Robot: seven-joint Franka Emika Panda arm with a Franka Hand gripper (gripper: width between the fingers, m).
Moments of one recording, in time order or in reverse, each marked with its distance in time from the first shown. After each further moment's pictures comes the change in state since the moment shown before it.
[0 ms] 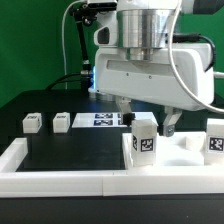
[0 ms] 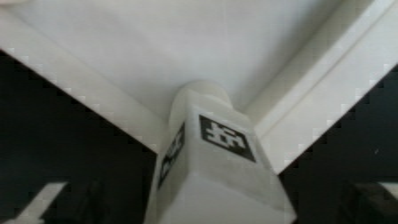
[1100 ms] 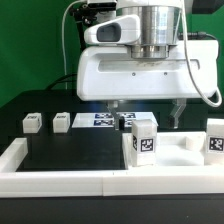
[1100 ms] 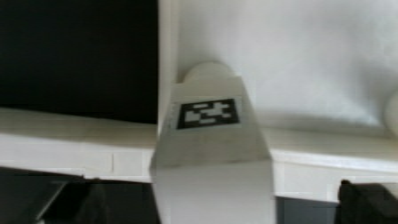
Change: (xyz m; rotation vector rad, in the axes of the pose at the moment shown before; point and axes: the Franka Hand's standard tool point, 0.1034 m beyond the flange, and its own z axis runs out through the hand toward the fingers) arm 0.004 0.002 -0.002 -0.003 0.018 -0.955
